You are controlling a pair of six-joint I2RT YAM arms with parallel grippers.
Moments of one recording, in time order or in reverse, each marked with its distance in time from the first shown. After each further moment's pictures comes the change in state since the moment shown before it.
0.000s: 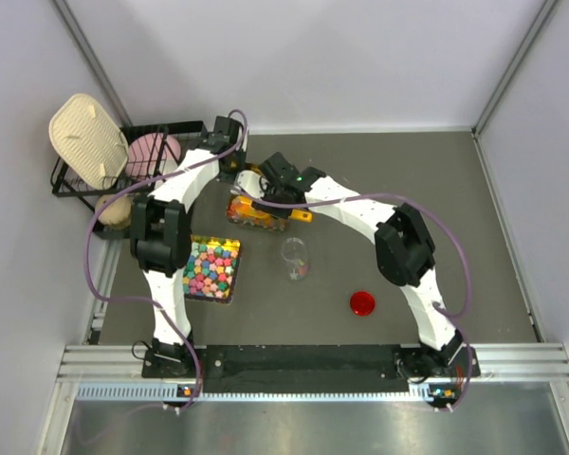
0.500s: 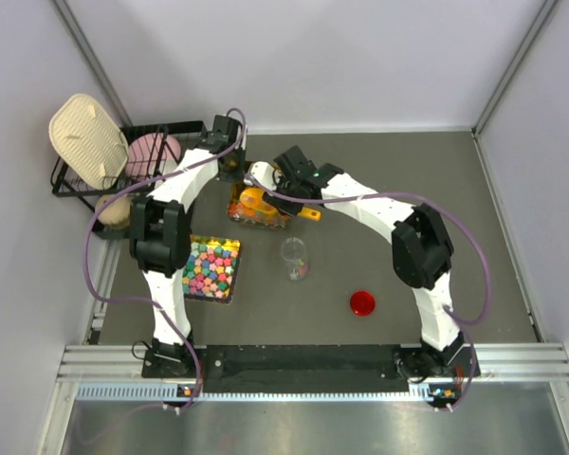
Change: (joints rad) left arm 0.007 -0.008 0.000 0.009 0.005 -0.015; right arm -0.056 -0.113 -0.130 0.058 -0.084 0.056
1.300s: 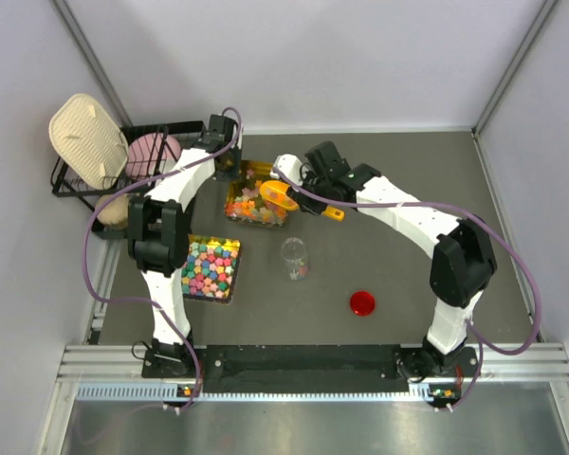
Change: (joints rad) left arm 0.021 0.000 0.000 0.004 0.005 -0.003; right arm -0.069 -0.265 -0.227 0.033 -0.029 0.010
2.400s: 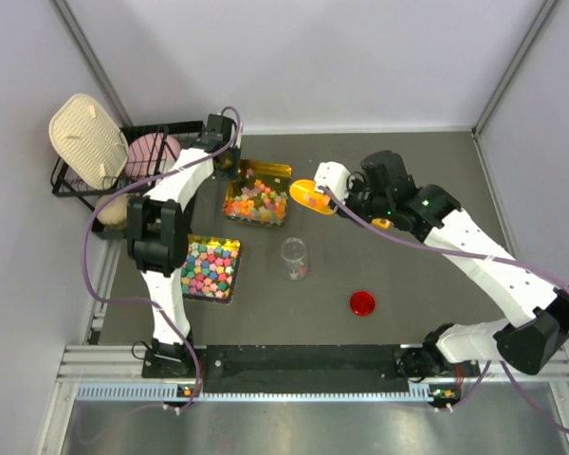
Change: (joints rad) left arm 0.011 0.000 0.000 0.011 0.016 0.019; right arm -0.022 -0.512 -0.224 -0.145 0.040 -0.095
